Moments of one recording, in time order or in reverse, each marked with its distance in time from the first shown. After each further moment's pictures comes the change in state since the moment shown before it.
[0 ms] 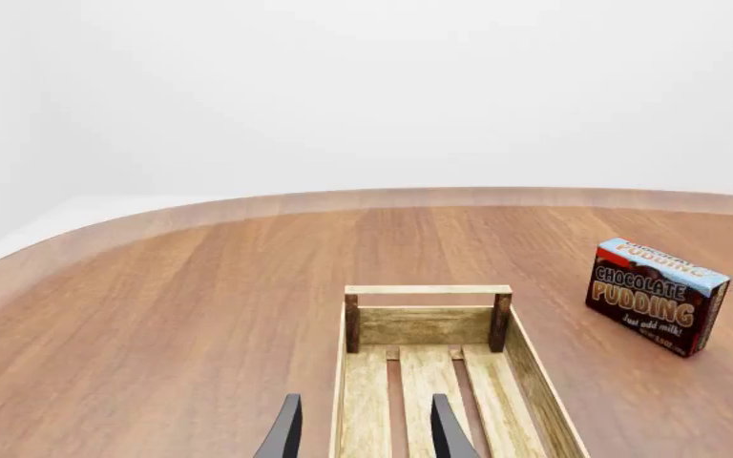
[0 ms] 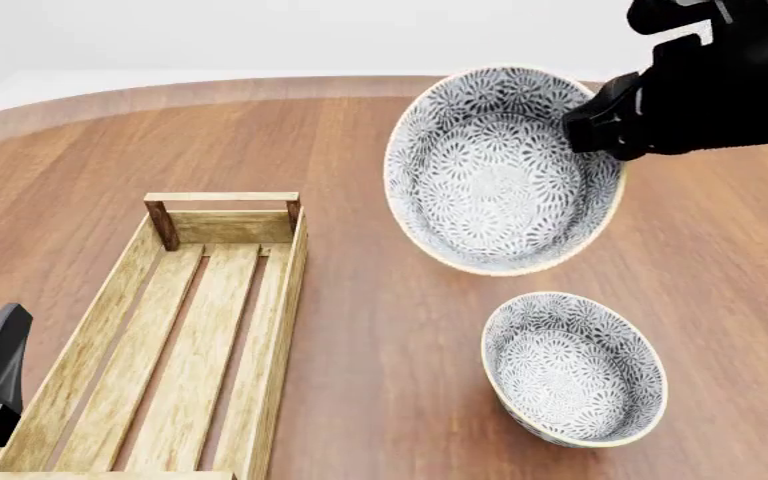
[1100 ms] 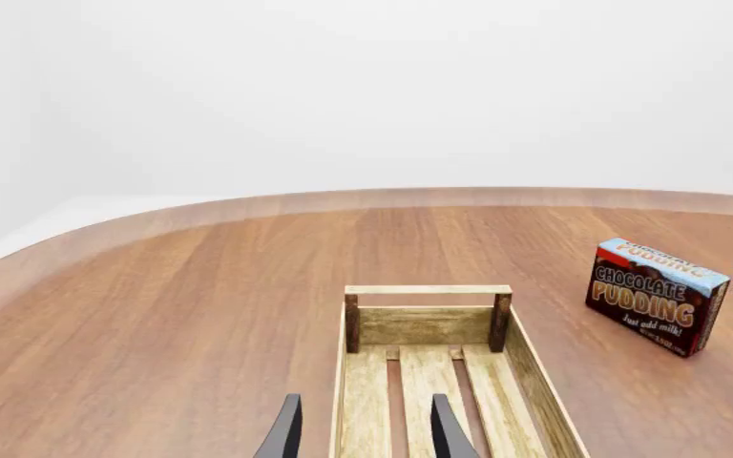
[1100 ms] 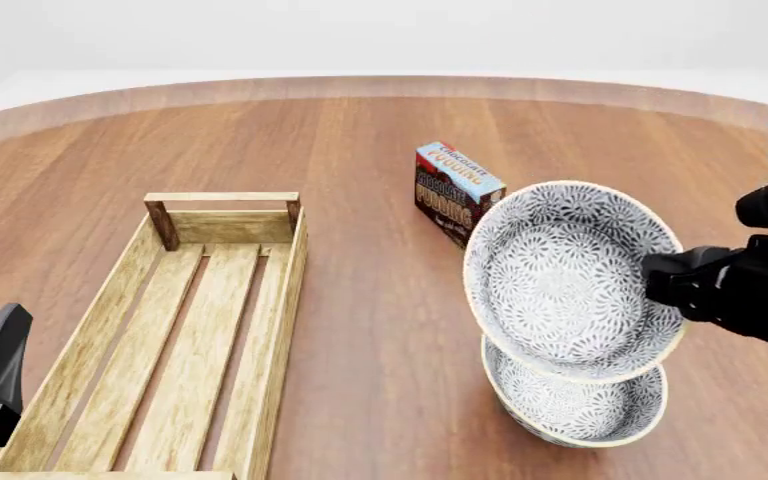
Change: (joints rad) left arm 0.000 0.000 0.000 0.000 0.000; right arm -0.178 -0.342 0.588 -0.267 0.274
